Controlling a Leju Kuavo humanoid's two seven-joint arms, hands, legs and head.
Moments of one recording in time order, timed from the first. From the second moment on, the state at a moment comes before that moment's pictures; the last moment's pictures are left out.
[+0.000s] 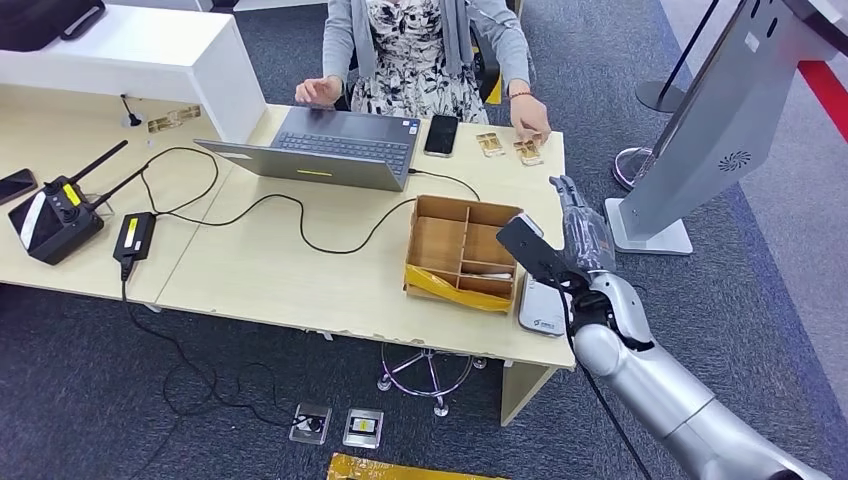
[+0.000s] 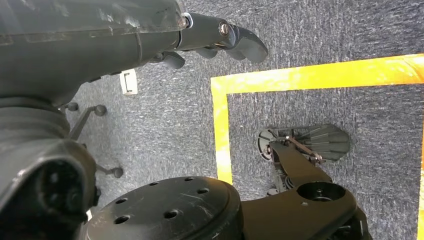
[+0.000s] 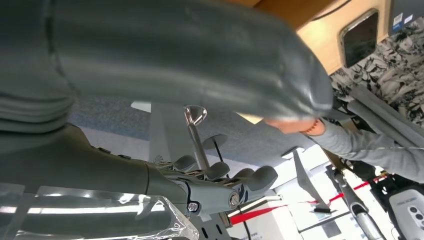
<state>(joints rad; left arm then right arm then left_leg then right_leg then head) -0.12 0.11 -1.24 -0.19 0.94 0.19 -0.02 -0.65 -0.30 0.90 -1.14 0.38 -0.38 0.25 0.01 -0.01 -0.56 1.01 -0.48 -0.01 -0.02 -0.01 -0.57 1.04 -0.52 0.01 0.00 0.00</state>
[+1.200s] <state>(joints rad) -0.12 0.10 -1.24 -0.20 0.97 0.25 0.03 -0.35 -0.32 0.98 -1.72 0.72 -0.16 0.45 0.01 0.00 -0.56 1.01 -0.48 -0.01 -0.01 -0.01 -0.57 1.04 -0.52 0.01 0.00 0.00</state>
